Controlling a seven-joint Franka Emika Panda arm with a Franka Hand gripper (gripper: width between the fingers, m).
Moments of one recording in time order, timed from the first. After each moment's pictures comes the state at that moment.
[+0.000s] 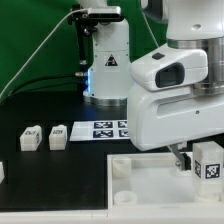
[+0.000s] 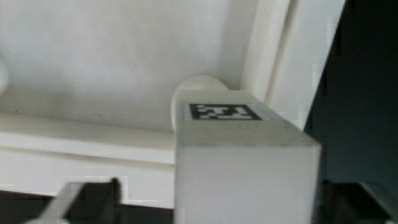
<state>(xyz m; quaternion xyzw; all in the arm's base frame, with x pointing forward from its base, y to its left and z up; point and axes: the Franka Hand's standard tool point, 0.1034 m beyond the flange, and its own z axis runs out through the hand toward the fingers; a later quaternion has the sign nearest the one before) 0.628 0.111 0.081 -0.99 -0.10 0.01 0.05</state>
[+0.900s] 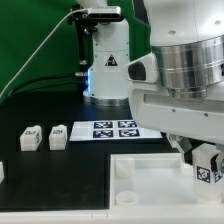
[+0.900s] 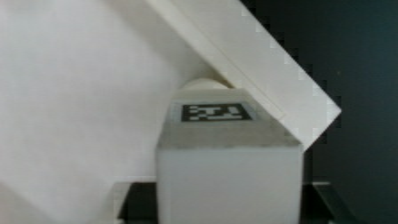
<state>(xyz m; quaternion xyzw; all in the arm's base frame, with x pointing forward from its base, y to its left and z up) 0.631 0.103 0.078 -0.91 0.41 0.04 0.08</state>
